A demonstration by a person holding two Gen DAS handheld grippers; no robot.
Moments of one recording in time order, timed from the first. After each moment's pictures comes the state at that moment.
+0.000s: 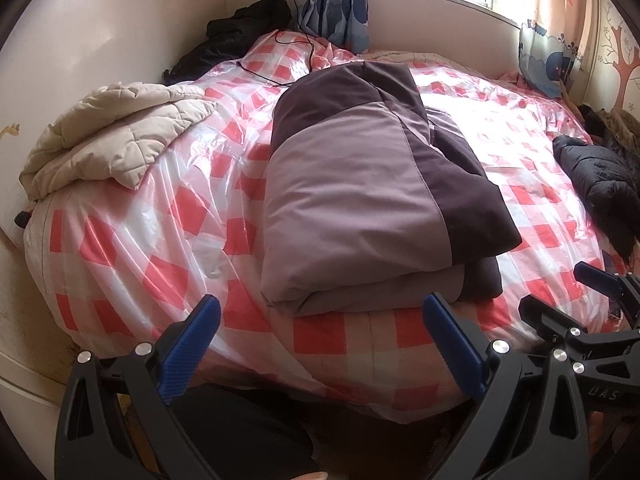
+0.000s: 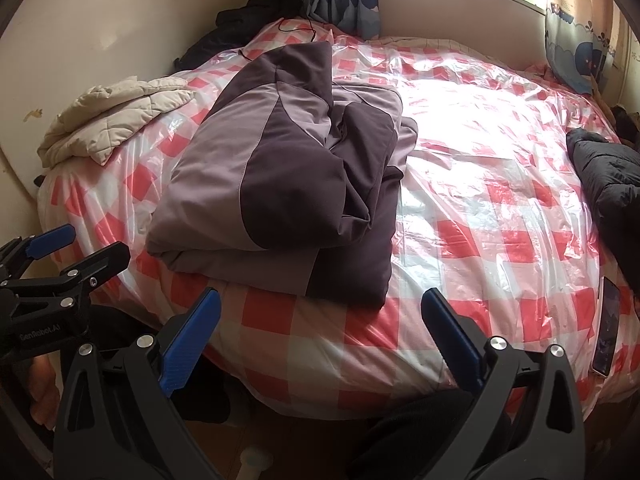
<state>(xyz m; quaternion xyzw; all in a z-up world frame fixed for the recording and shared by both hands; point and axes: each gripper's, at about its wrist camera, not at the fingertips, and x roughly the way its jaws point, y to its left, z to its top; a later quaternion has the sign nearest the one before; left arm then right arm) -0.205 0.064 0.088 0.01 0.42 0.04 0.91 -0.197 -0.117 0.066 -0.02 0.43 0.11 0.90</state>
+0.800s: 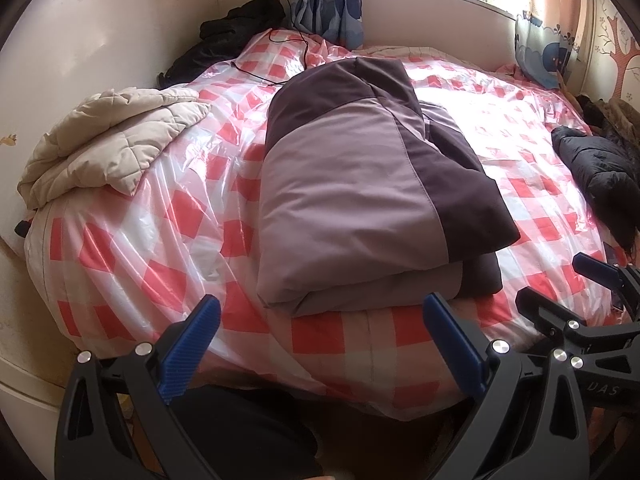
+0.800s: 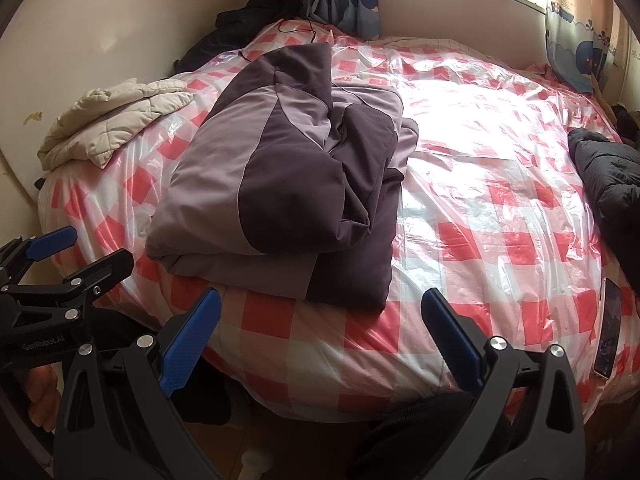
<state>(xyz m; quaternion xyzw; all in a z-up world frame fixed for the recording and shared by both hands) -0.202 0.055 0.089 0.02 0.43 0.04 0.90 -0.194 -0.118 0.067 -0.02 0.43 0.11 0.90</state>
